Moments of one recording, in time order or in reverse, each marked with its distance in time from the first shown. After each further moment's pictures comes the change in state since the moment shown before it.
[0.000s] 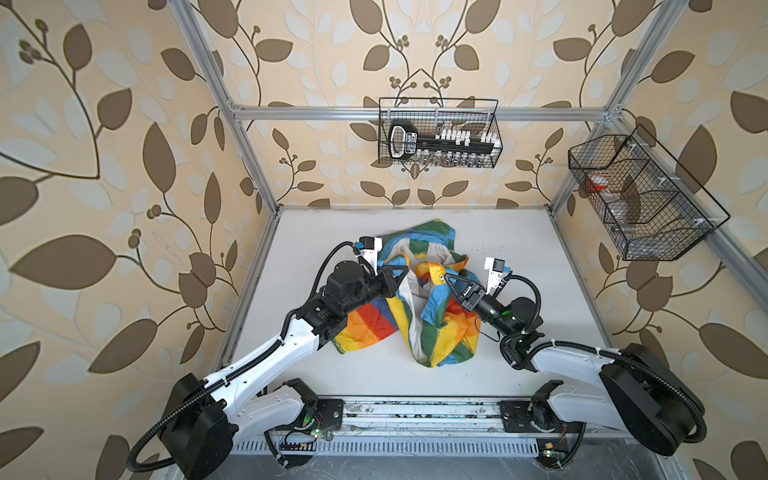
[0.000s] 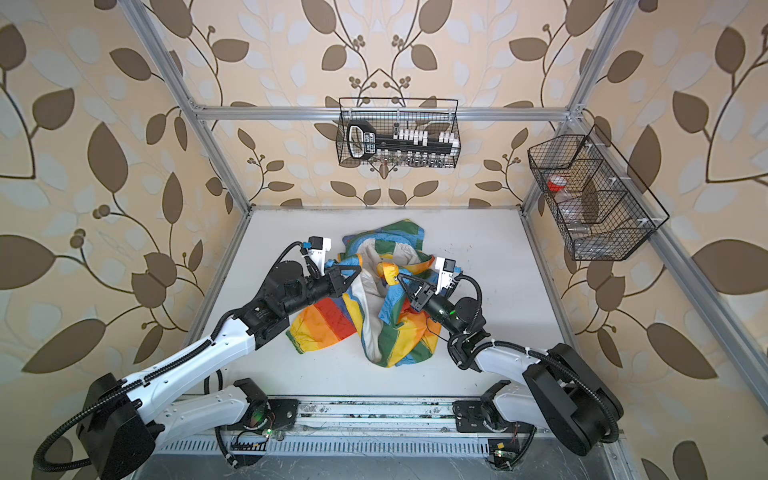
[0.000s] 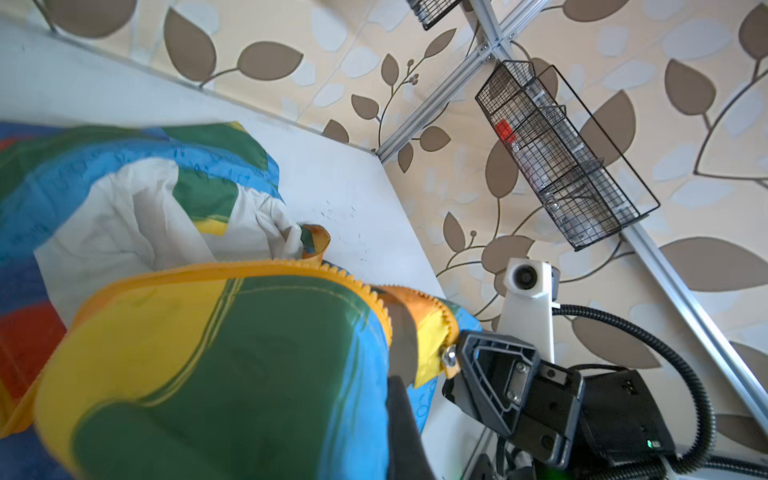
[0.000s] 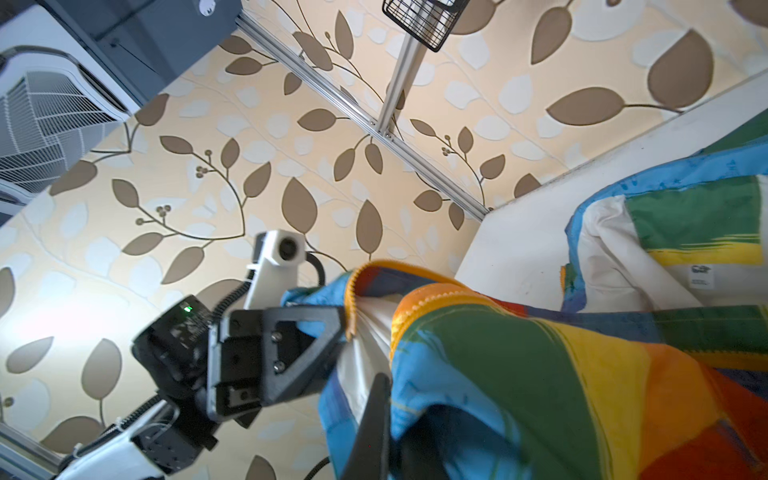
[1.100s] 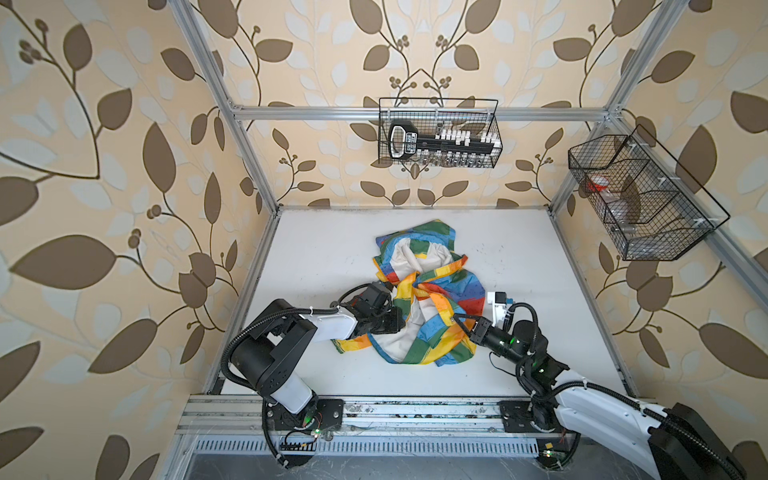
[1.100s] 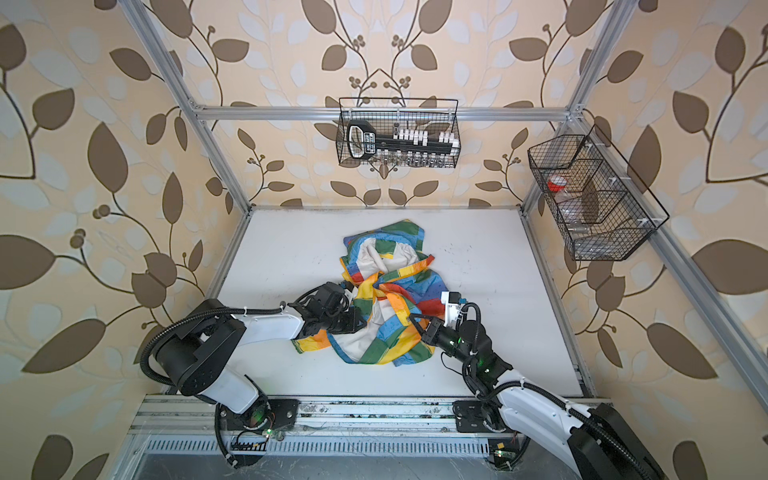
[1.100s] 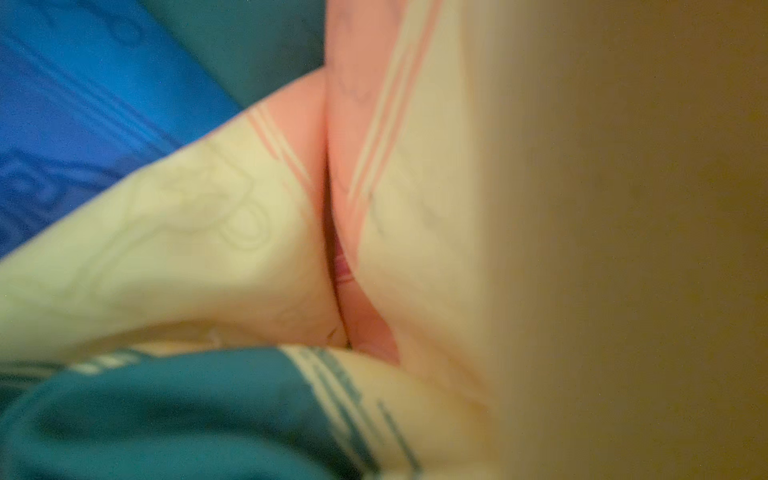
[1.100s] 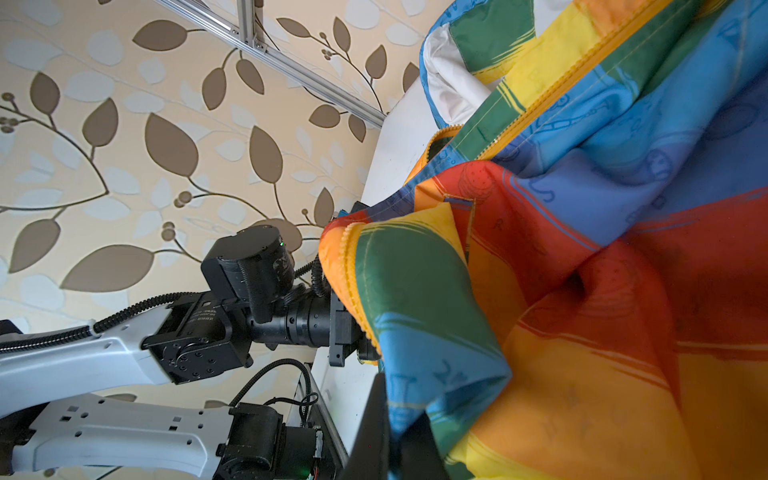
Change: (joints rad) left arm -0.016 0.520 -0.059 -0.140 0.103 0.112; right arm 0.020 -0.421 -0.240 -0.600 0.025 -0.016
